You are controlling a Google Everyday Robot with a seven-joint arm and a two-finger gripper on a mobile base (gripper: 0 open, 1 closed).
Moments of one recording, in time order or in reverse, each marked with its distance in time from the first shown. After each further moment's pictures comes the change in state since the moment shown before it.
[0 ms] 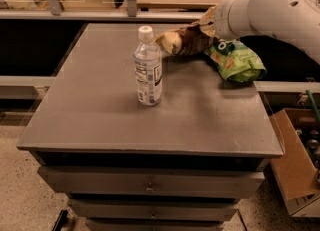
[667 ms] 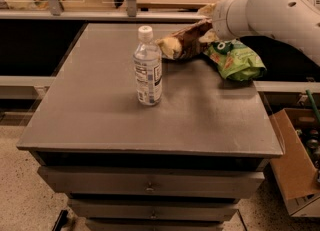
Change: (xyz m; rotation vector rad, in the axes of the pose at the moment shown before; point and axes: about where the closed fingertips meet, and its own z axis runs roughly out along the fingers) arm -0.003 0.000 0.002 -0.002 -0.005 -0.001
